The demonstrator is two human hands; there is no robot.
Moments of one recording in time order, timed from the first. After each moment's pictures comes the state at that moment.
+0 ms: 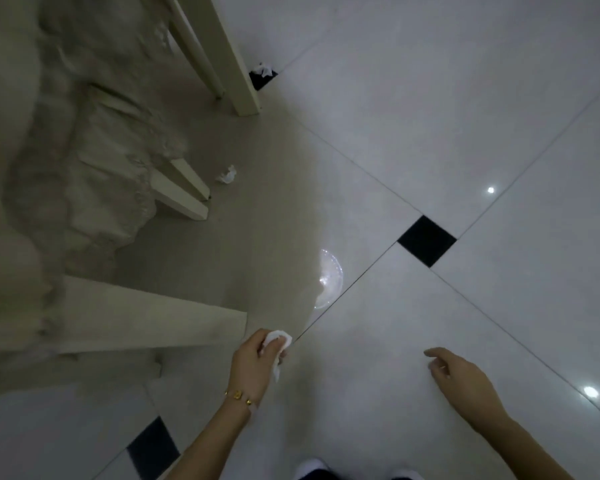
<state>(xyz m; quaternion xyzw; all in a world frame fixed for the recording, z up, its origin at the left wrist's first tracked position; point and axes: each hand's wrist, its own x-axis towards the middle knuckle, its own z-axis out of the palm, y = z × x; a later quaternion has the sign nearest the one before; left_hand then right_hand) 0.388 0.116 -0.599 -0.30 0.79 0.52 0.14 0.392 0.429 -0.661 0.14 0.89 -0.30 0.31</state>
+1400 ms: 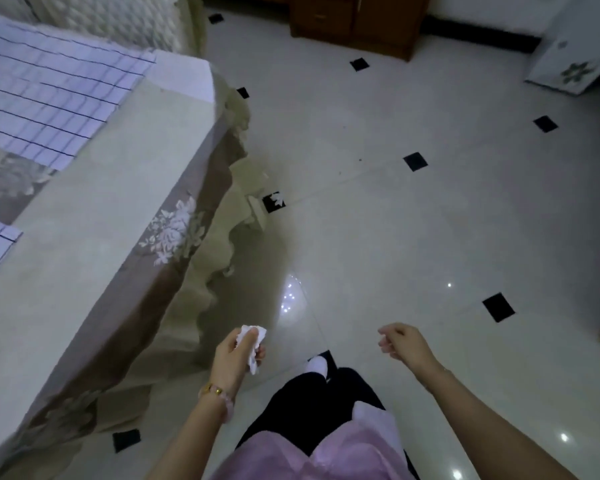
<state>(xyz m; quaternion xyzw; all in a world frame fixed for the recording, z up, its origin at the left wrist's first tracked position) 0.109 0.262 -0.085 -0.45 0.59 0.67 0.05 -0.029 0.537 -0.144 0.17 0.79 -0.45 0.38</state>
